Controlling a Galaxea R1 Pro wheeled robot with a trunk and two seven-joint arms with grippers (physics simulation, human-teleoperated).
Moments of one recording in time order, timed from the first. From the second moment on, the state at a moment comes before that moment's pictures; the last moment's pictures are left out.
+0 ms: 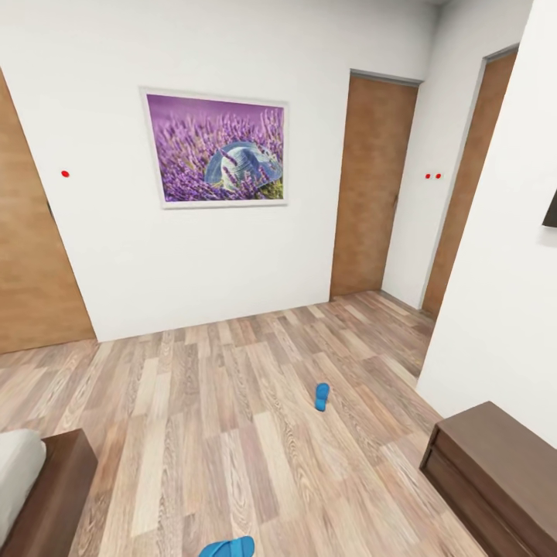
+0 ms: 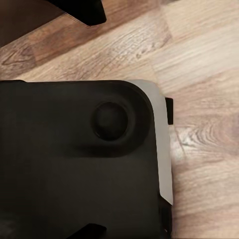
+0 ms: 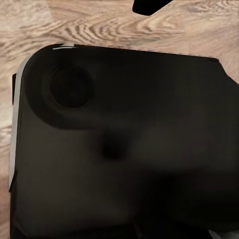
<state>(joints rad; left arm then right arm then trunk) -0.01 0.01 0.00 -0.04 0.00 -0.20 -0.01 -0.01 0.03 0.00 0.00 0.00 -0.08 0.00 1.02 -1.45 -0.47</state>
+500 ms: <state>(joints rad) -0.01 0.01 0.00 -0.04 0.00 -0.20 -0.01 -0.01 0.03 0.00 0.00 0.00 -0.08 0.00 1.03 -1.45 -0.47</state>
